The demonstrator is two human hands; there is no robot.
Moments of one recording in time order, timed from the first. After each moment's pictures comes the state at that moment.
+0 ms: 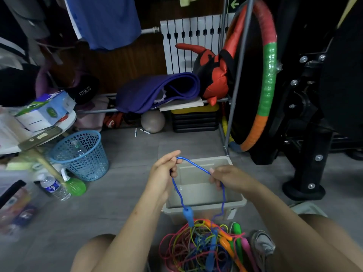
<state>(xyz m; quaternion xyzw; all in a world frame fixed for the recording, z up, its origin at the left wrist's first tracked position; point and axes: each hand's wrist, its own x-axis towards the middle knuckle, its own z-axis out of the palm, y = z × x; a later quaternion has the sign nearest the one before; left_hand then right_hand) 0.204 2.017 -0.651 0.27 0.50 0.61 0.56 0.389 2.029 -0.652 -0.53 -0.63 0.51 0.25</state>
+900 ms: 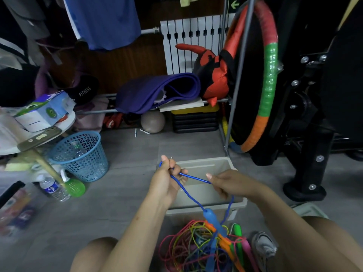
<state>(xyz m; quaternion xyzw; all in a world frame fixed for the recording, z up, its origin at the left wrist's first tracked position) 0.210 2.009 -0.649 0.21 0.44 0.60 0.63 0.397 2.029 -0.651 -0.52 -0.72 0.44 0.12</state>
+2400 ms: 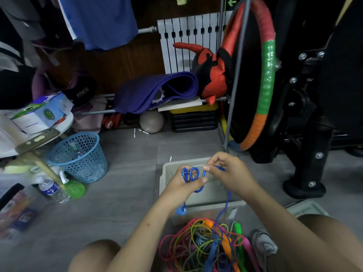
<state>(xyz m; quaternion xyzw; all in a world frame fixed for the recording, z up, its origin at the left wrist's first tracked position) 0.224 2.000 -0.668 0.53 0.58 0.38 0.49 0.387 2.031 -0.656 -0.50 -0.69 0.33 0.40</state>
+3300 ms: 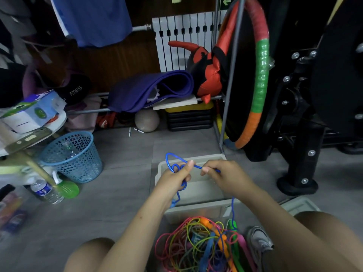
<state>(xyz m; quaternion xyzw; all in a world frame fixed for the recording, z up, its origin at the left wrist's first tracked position) 0.226 2.007 -0.662 0.45 0.57 0.44 0.53 0.397 2.028 -0.660 -0.50 -0.79 0.21 0.26</state>
